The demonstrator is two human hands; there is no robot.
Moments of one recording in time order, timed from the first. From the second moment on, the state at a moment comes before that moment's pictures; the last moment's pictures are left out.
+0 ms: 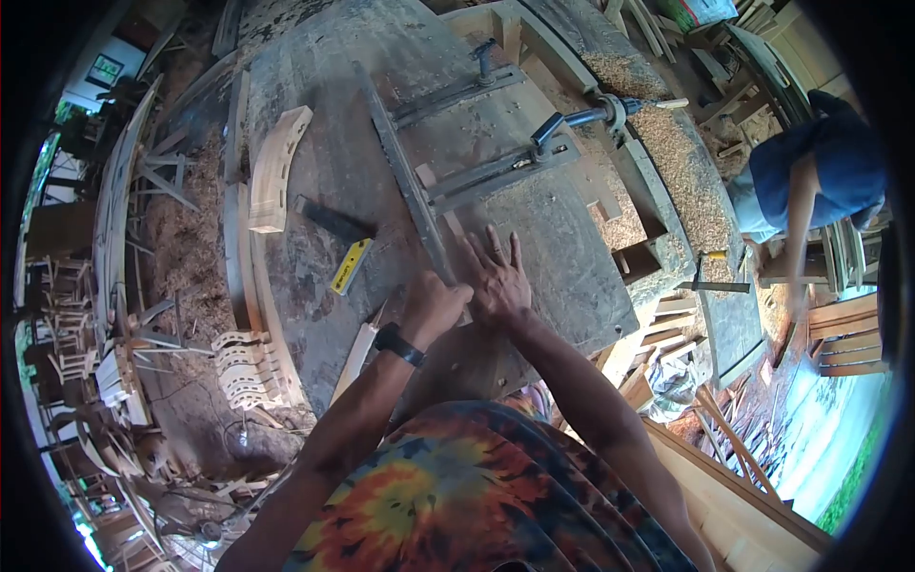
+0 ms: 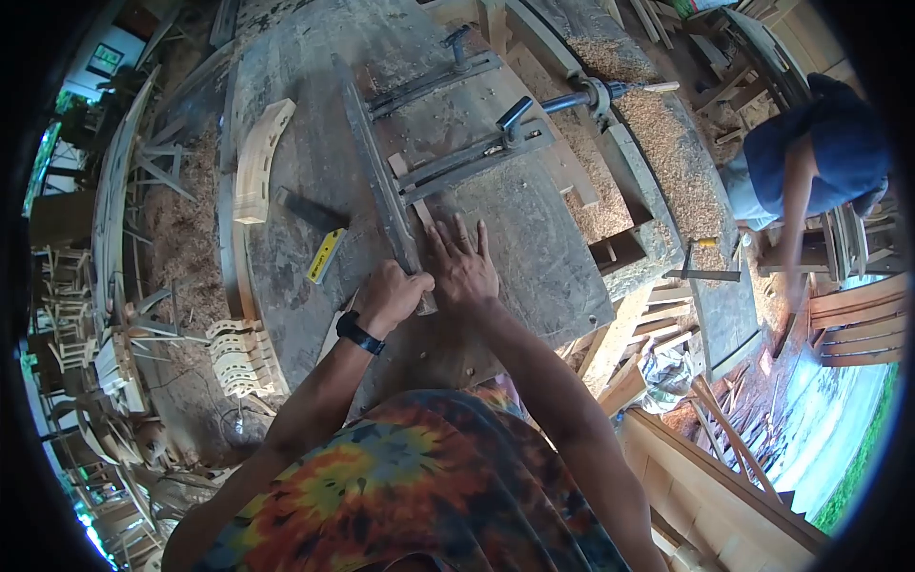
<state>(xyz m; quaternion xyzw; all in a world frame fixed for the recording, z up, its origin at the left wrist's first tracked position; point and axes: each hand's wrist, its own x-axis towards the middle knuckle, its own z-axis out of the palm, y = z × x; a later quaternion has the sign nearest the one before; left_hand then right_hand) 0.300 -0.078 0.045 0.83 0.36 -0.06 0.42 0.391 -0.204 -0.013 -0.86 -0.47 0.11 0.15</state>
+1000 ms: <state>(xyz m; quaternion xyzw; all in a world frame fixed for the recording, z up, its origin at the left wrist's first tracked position) 0.231 0.080 -0.003 0.89 0.45 0.00 0.11 0.370 -0.350 -0.040 -0.96 -0.19 -0.04 0.20</state>
